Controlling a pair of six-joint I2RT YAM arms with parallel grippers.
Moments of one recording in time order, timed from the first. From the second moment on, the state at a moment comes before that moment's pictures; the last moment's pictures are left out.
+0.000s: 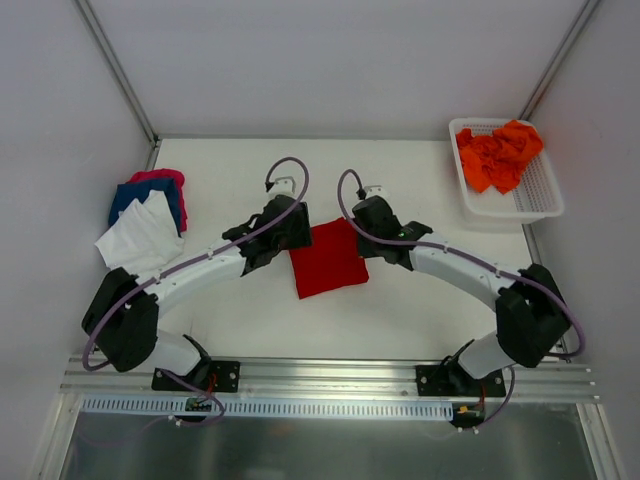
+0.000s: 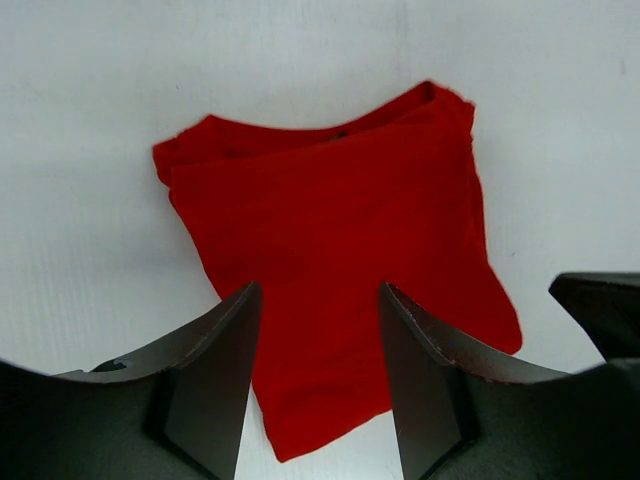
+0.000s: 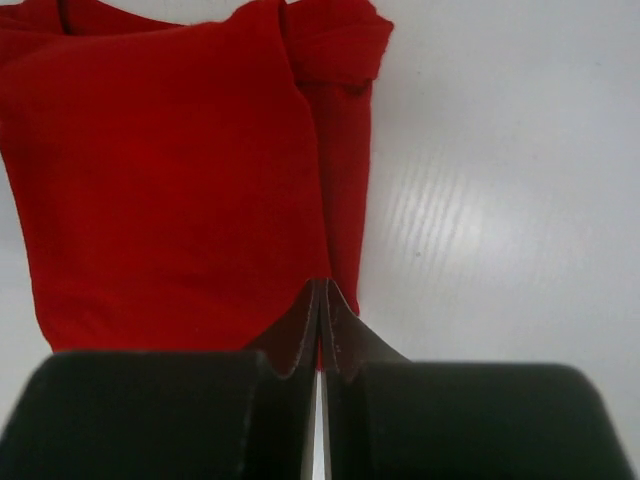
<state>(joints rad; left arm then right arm) -0.72 1.38 0.95 -0.22 -0.33 -0.62 0.75 1.45 1.02 -0.43 0.31 0.46</state>
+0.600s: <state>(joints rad) -0.66 1.61 0.95 -0.11 -0.23 -0.62 0.64 1.79 1.29 -0.34 0.09 0.43</state>
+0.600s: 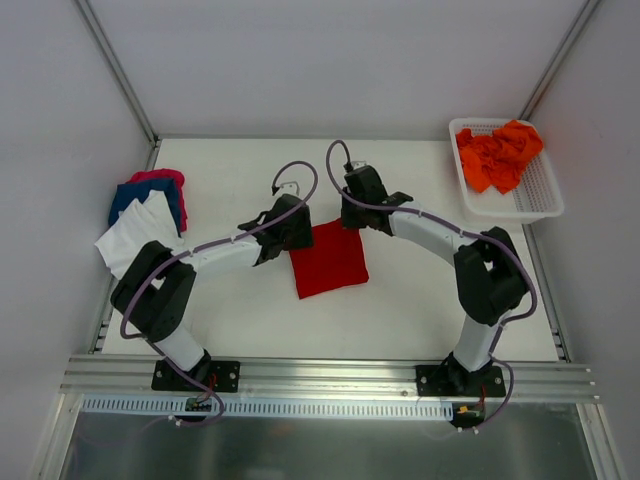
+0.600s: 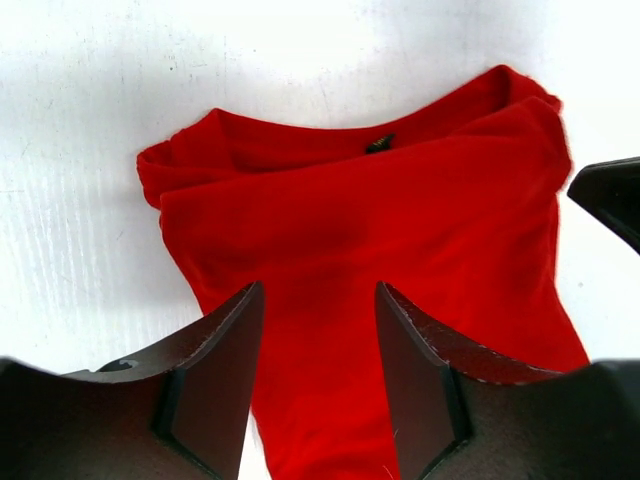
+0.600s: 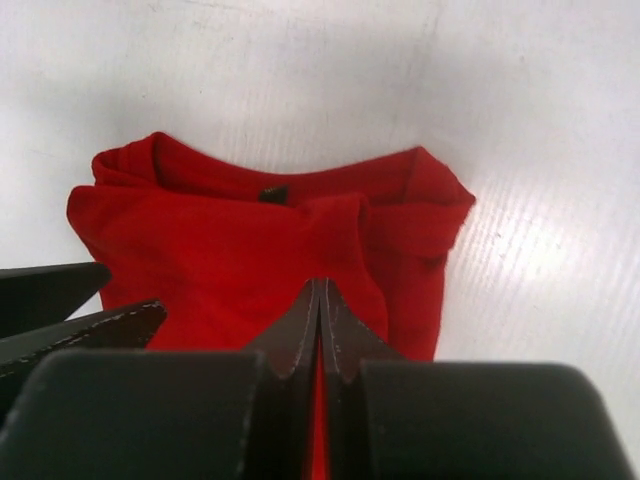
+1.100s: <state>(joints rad) -0.63 1.76 0.99 -0.07 -0.18 -0.62 0.64 1.92 1.36 -0.34 0.02 0.44</state>
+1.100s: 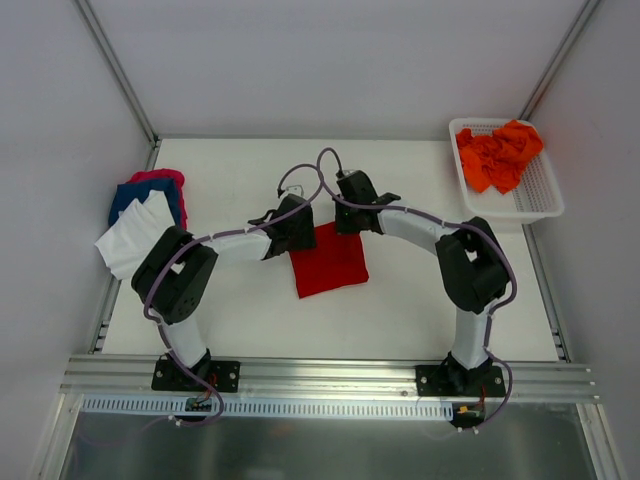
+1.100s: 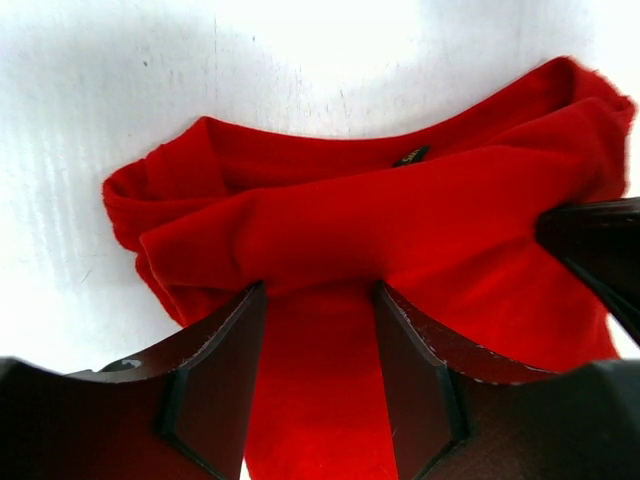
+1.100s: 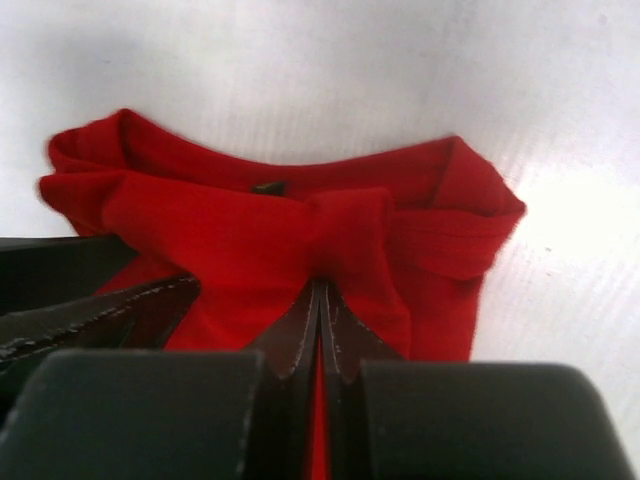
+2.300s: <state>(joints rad) -0.62 1.79 0.98 0.02 -0.12 -0.62 0.66 1.93 1.43 -0.36 0.01 0.45</state>
